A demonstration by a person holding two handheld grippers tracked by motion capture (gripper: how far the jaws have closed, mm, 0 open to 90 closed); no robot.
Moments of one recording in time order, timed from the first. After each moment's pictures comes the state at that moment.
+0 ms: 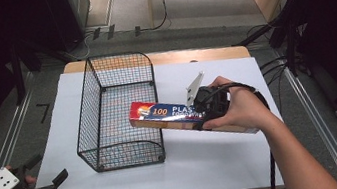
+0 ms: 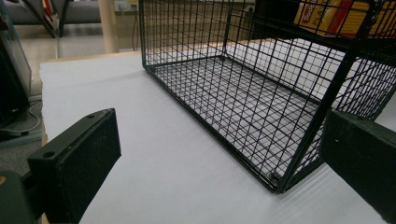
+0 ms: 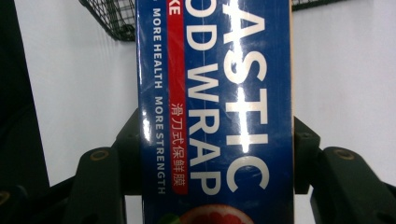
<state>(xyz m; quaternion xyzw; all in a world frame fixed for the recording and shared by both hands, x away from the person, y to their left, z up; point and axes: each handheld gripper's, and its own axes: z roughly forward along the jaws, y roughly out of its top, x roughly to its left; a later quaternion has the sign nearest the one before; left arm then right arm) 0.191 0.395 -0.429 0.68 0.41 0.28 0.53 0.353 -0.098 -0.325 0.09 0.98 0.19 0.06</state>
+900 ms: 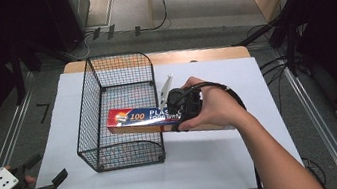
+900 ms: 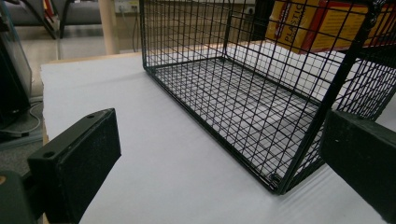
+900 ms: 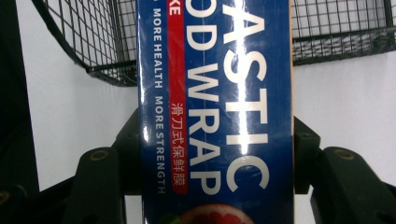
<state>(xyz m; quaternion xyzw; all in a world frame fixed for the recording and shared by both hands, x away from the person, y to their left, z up) 0.191 0.395 -0.428 0.68 0.41 0.28 0.53 0.361 -0.037 -0.326 0.05 0.98 0.17 0.05</state>
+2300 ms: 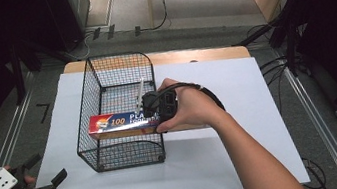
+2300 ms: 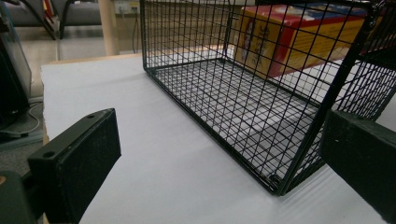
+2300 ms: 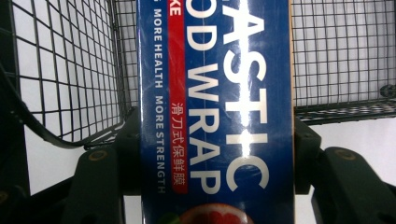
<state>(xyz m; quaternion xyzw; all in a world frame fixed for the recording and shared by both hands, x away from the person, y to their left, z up) 0.191 0.396 -0.428 0.68 0.41 0.28 0.54 0.366 0.018 -0.328 0.02 0.99 0.15 0.05</state>
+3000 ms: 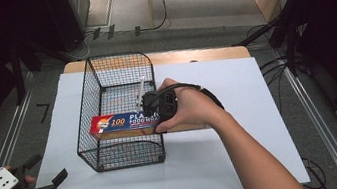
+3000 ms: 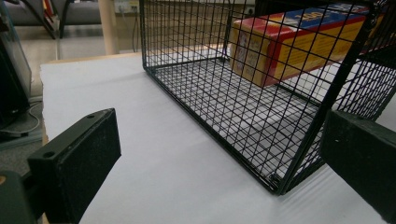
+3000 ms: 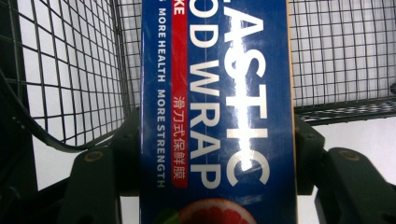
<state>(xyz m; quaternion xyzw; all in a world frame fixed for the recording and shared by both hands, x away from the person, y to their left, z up) 0.191 0.395 -0.428 0.68 0.41 0.28 0.54 0.367 0.018 -0.330 0.04 0.99 0.15 0.04</state>
